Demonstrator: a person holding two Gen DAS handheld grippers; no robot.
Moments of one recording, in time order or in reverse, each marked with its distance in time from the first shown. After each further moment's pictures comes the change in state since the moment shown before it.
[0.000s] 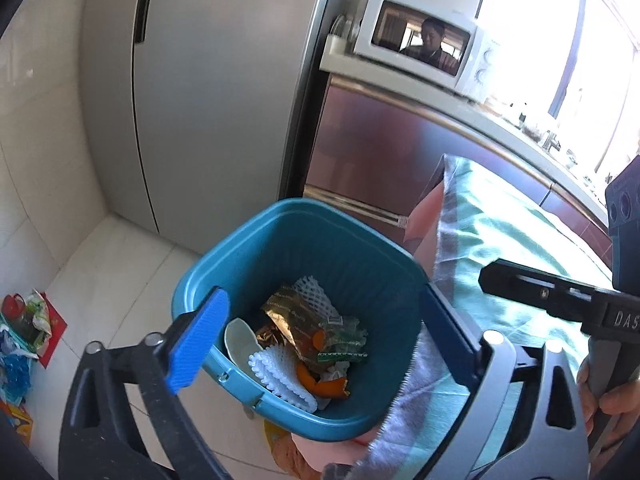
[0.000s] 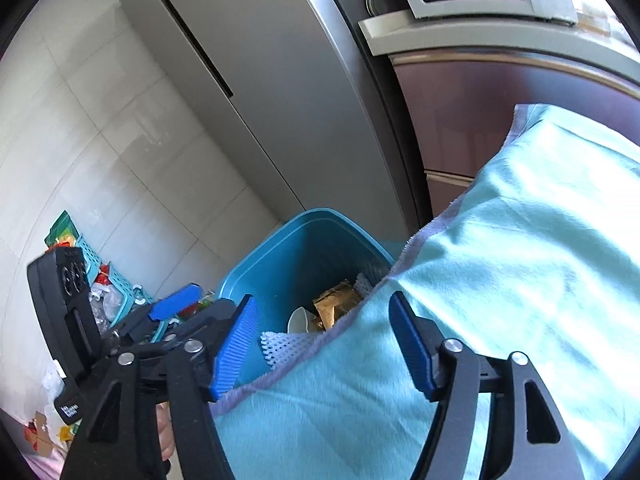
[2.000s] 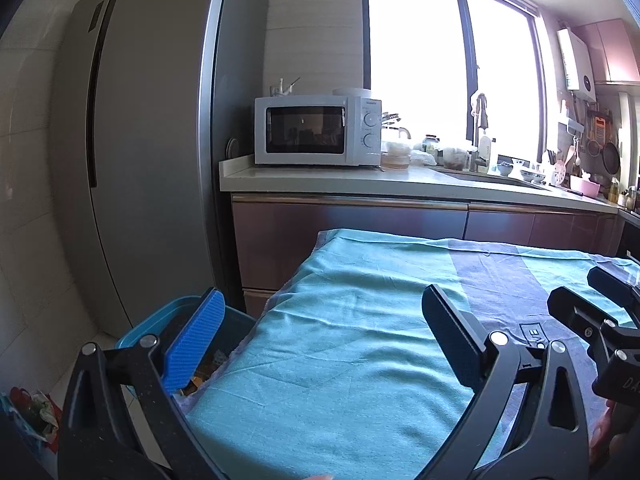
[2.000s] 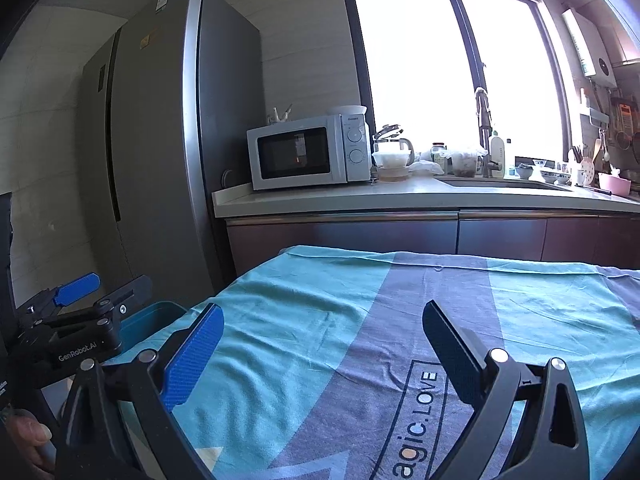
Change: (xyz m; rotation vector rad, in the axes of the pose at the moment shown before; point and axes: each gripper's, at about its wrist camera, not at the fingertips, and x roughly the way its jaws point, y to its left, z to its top) left arm -0.111 -0.193 -0.055 0.281 -0.379 -0.070; right arm -0.227 -0.029 -0.143 -0.019 -0.615 -0.599
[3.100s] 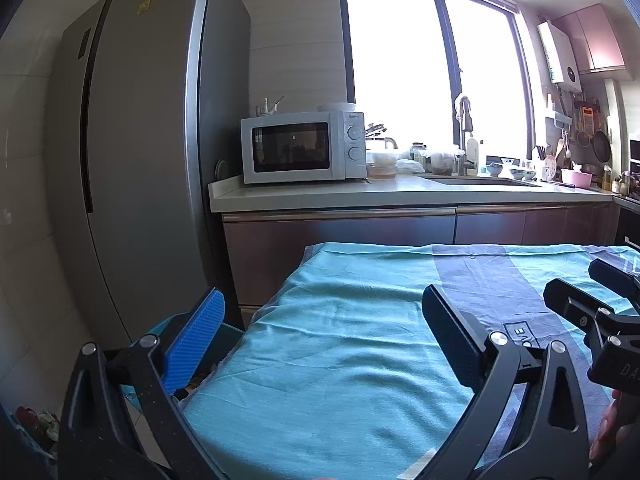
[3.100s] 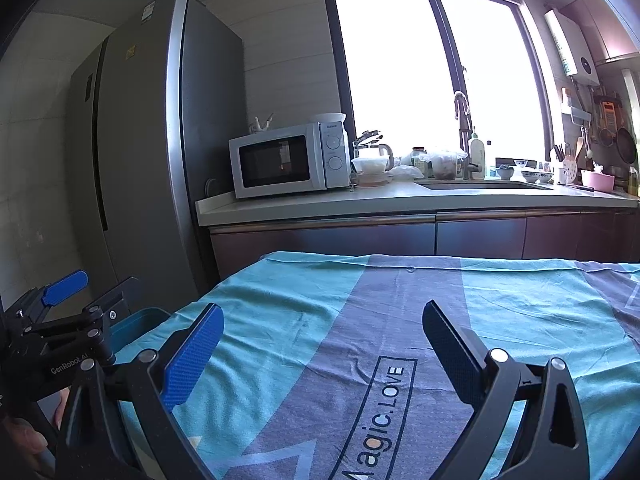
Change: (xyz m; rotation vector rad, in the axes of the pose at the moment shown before) left arm -0.017 -0.022 0.000 0.060 -0.053 -0.016; right arm -0.018 -0.021 0.001 0.023 -0.022 -0.043
